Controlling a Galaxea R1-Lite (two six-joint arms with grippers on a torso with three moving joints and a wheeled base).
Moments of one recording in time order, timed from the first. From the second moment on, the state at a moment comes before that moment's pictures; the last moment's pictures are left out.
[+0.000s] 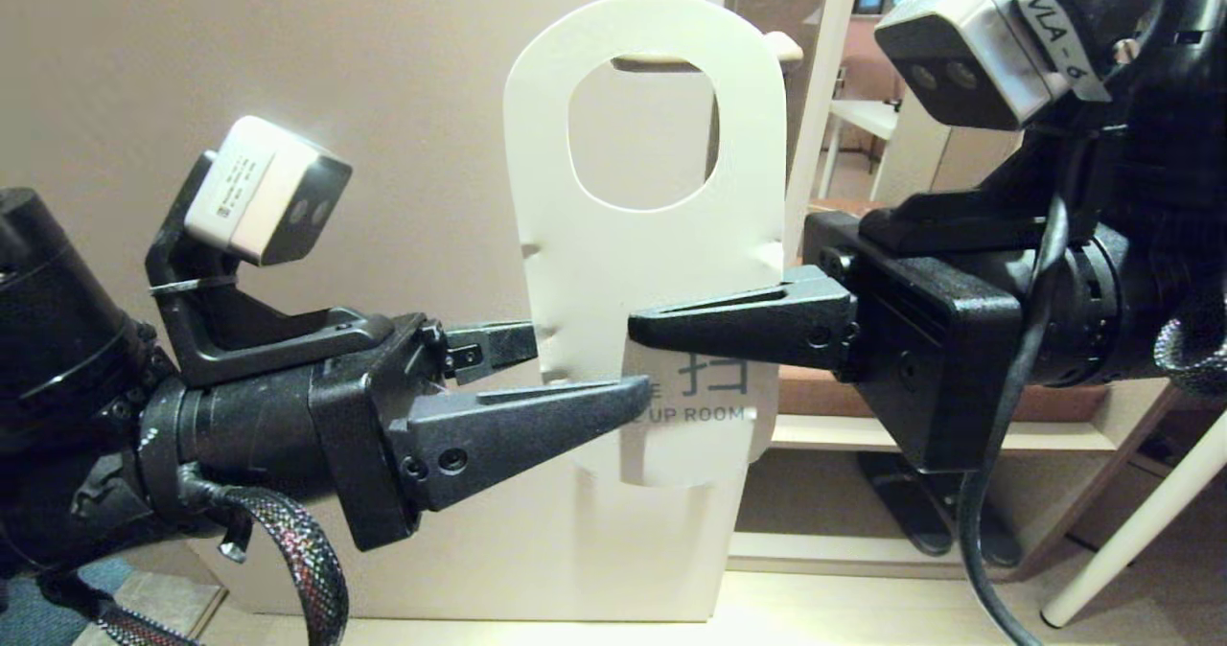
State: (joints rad) left arm -0.70 1.37 -0.65 -0.81 -0.59 -0.40; right arm 0.74 1.55 -1.16 -0.28 0.77 0.10
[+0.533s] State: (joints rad) left arm -0.73 1.39 -0.65 -0.81 -0.59 -0.42; right arm 0.74 1.62 -1.20 -0.38 0.83 0.14
